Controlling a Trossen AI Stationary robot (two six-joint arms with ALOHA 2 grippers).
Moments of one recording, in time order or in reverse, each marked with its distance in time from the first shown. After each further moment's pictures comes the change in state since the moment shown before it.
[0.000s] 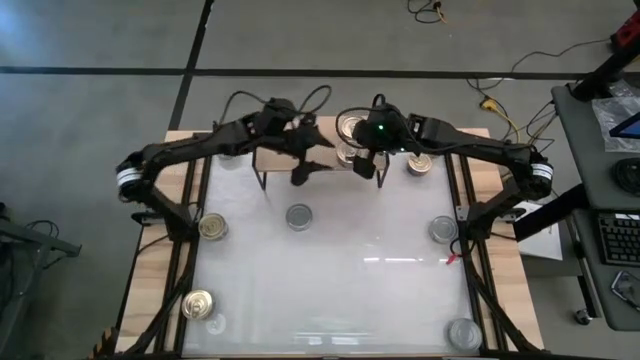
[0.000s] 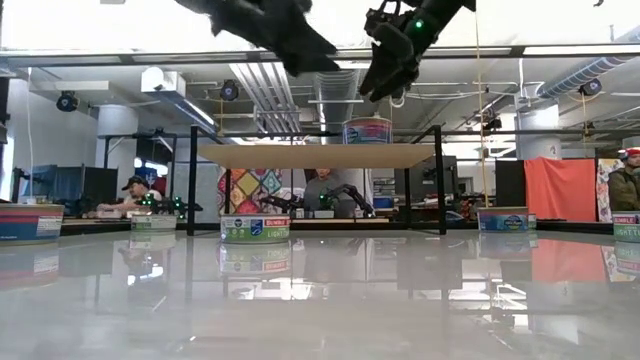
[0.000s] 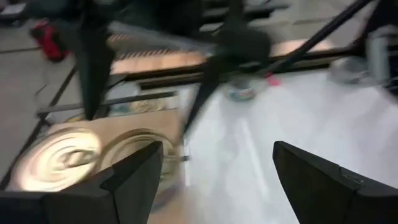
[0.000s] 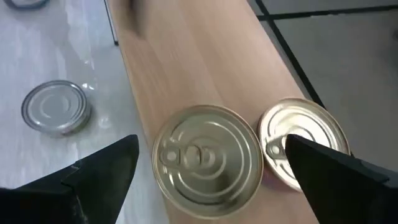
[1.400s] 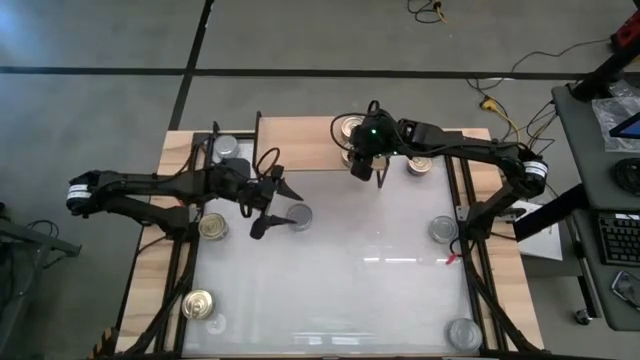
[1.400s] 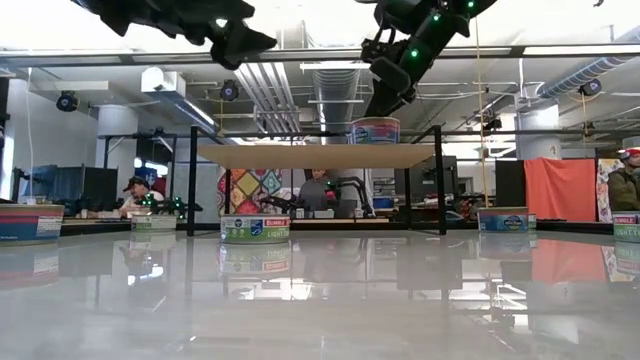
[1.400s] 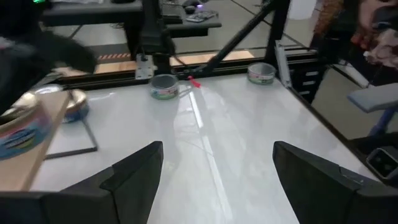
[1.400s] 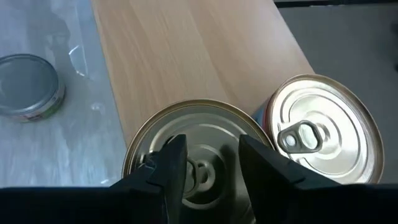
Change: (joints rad) left arm -0.312 -0.444 -0.586 0.290 -0.136 -0.196; right arm -0.033 0.054 -0.090 0.091 0.009 -0.050
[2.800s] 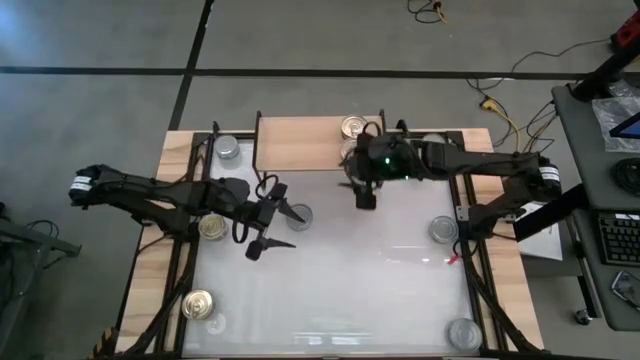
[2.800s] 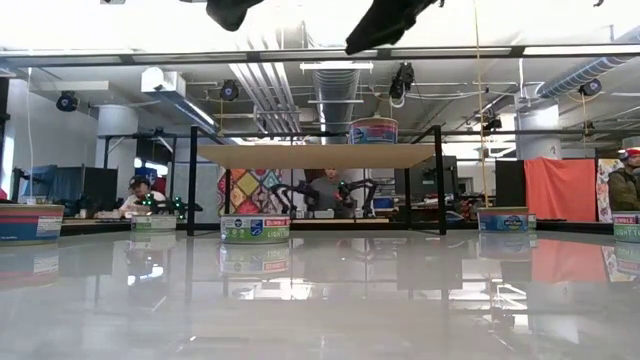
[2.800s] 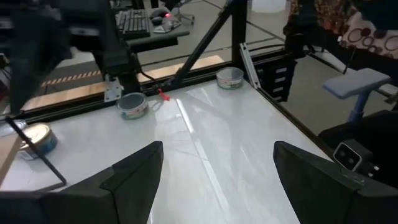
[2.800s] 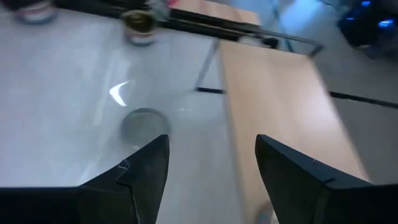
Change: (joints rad) left arm -0.204 0.023 0.072 -0.032 -0.117 0.038; right arm 0.299 -0.118 0.060 -0.008 -0.027 -0.038
